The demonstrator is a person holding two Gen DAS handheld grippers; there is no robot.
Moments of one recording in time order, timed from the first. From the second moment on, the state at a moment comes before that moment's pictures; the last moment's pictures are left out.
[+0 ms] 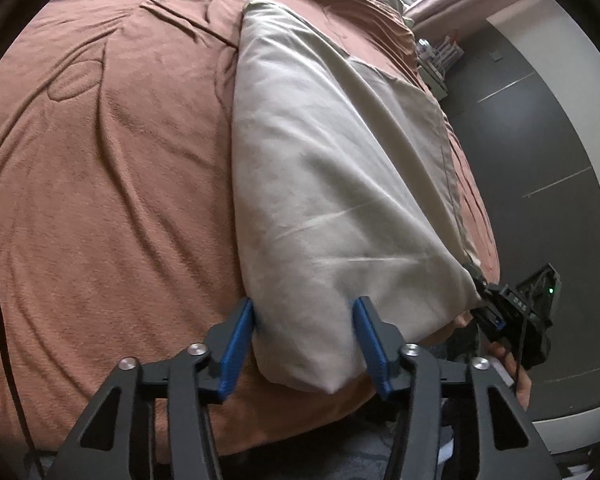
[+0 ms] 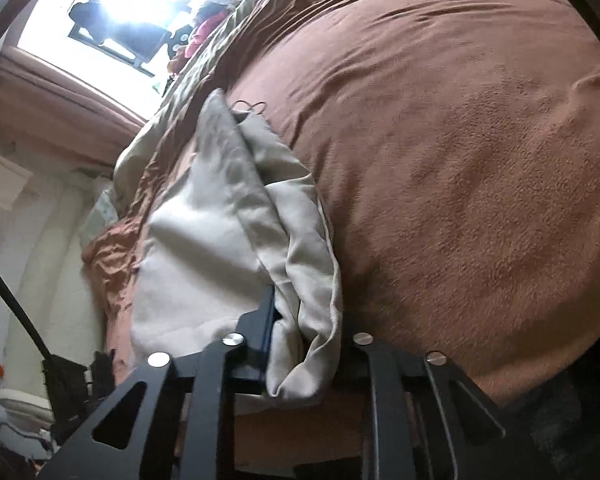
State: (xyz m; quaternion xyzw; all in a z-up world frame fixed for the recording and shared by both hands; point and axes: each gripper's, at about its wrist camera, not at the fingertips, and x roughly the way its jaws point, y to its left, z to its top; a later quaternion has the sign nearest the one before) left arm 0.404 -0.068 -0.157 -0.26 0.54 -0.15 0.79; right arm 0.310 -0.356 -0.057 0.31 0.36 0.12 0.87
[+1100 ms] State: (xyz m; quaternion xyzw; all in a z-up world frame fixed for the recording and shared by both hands) left arm 0.416 0.021 -0.105 -0.26 0.48 -0.13 0.83; right arm 0.358 -0.352 0.014 0.21 0.38 0.10 0.90
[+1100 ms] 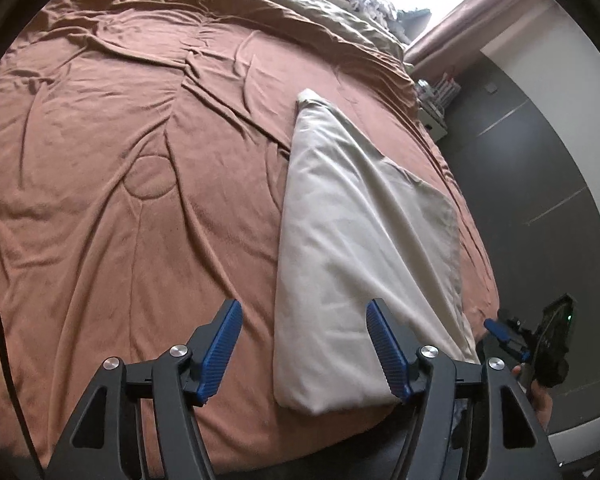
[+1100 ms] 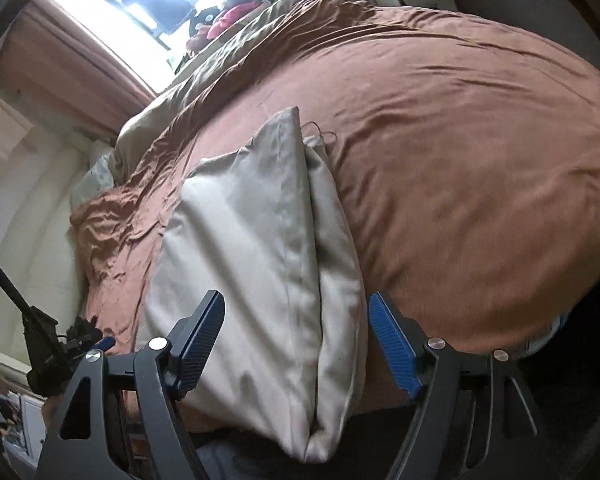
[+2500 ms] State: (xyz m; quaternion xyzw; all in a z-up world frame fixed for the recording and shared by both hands) left arm 0.589 -0.033 -0.148 -0.19 0.52 -0.13 0.82; right arm 0.519 -0.330 -0.029 0.26 0.39 0.15 0.87
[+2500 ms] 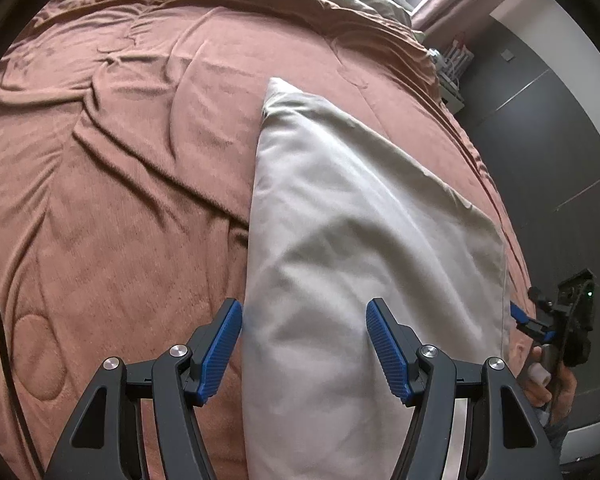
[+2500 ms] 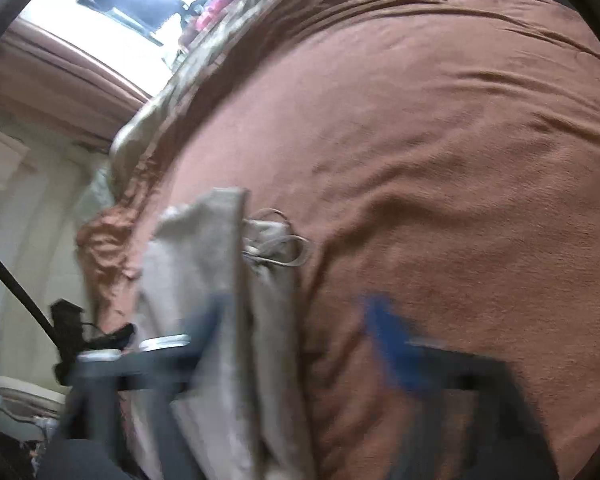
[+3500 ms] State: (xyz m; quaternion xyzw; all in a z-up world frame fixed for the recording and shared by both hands) left arm 0.631 -0.028 -0.160 -0.22 0.52 -0.13 0.82; right arm 0.642 -0.289 -0.073 0.27 0.50 0.28 0.77
